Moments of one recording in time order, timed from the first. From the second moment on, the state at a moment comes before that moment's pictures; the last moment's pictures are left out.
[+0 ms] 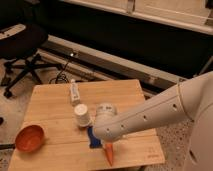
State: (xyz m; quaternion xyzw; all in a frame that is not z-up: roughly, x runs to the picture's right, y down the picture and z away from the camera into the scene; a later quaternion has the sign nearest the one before) arm 0.037 0.253 0.736 -0.24 -0.18 -0.73 0.62
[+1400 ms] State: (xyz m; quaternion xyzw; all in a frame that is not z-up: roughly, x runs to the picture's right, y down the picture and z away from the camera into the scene) arm 0.045 0.272 0.784 -0.23 -0.21 -0.74 0.59
